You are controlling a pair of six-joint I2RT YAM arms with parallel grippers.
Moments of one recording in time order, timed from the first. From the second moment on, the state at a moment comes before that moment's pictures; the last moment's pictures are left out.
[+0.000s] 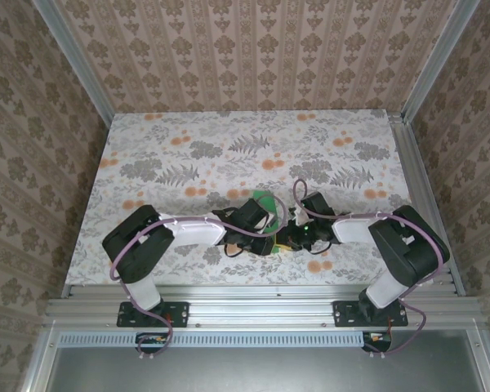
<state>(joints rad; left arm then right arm) -0.98 1.74 0.89 -0.23 0.27 -0.48 0.48 1.60 0.56 0.01 -0.68 0.80</state>
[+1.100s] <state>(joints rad) -0.99 1.69 0.88 -0.32 0.20 -0.27 0.45 1.70 0.65 0.21 -0.61 1.01</state>
